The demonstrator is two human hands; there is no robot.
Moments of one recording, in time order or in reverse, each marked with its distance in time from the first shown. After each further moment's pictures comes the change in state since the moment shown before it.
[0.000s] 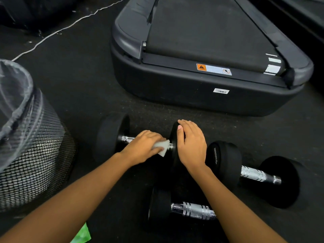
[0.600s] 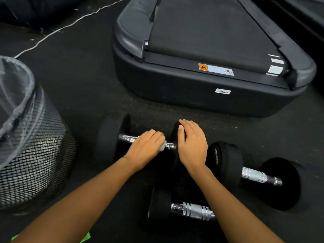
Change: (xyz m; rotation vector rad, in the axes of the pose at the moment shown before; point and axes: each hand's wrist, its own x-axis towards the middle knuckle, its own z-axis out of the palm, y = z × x) left_hand -0.007 0.007 0.012 0.329 0.225 0.146; right_hand 0.000 -0.003 0.000 0.003 -0.013 0.020
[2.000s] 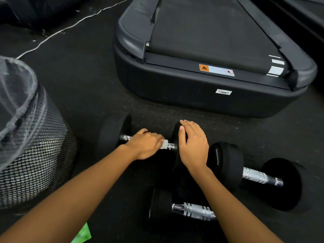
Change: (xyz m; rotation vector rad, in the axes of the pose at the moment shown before) left_hand 0.022 -0.016 -0.006 -0.200 -0.487 -0.219; right_hand -0.002 0.002 0.001 0.029 0.031 -0.004
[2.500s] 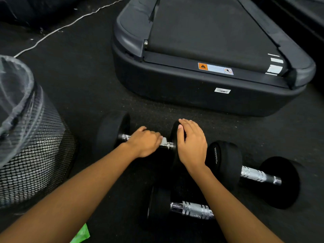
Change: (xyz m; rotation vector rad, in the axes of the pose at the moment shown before) left_hand 0.006 0.004 -0.001 0.082 0.020 -0.047; right_hand 0.001 0.001 0.001 -0.009 -0.006 -0.004
